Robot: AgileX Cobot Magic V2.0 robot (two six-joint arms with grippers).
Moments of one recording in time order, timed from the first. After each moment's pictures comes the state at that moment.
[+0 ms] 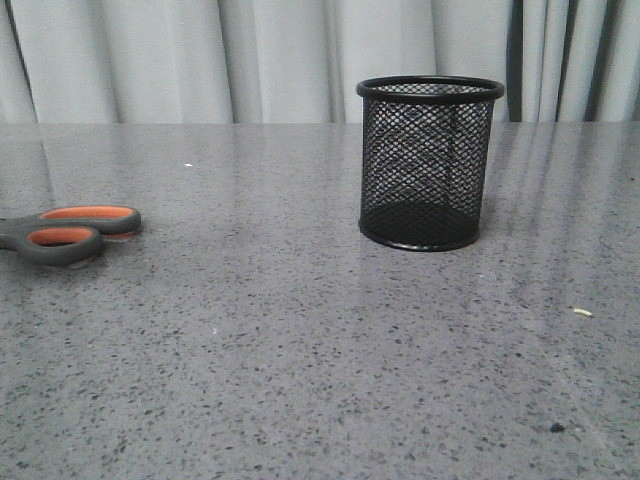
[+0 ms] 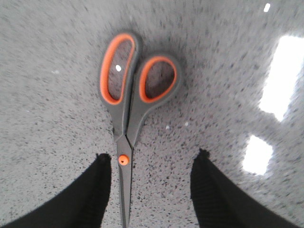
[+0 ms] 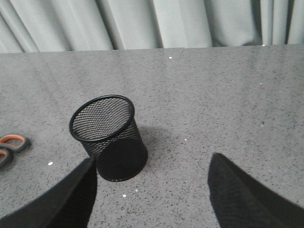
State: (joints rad) left arm -0.39 1.27 -1.16 -0.01 1.15 1.06; right arm 0.06 0.45 -0.64 0.43 0.60 -0.25
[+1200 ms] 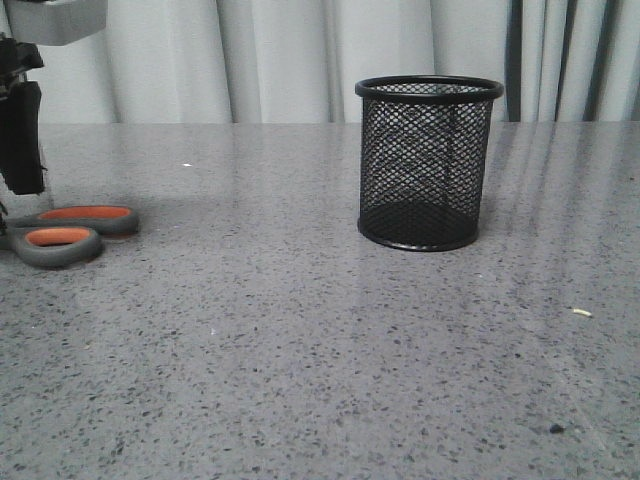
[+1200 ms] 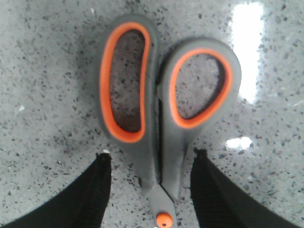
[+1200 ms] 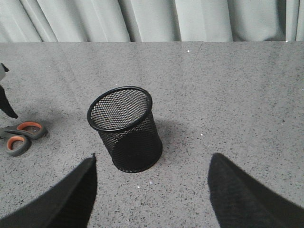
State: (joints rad) left arm -0.26 1.61 -1.27 -0.11 1.13 1.39; right arm 0.13 0.45 -0.64 0.43 0.61 -0.26
